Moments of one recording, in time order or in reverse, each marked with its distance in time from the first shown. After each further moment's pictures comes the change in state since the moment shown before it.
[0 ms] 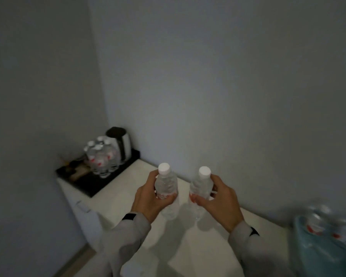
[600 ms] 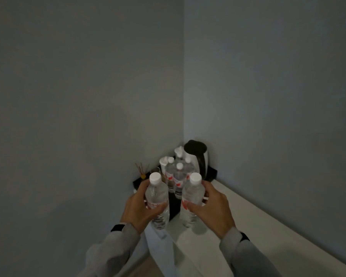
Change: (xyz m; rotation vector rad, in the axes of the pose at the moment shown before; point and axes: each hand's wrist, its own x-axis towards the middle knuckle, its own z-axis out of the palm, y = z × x) left_hand 0.082 -0.175 -0.293 0.225 0.230 -0.143; right_hand 0.152 -0.110 0.340 0.188 -0.310 -0.074
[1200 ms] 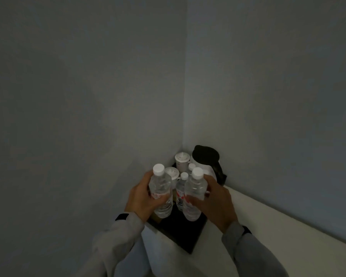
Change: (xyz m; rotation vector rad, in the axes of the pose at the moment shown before) left_hand 0.194 -0.119 -0.051 -0.126 -0.202 0.106; right_hand 0.140 -0.019 0.122 -0.139 0.178 0.095
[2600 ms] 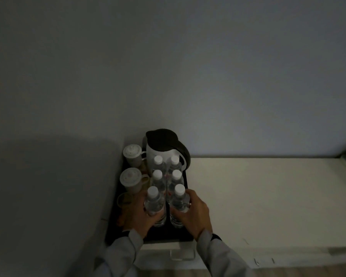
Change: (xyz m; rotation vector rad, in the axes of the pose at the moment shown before) left_hand 0.082 -0.154 0.070 -0.024 -0.505 0.072; right_hand -0.003 0.052 0.129 -0.132 0.435 0.601
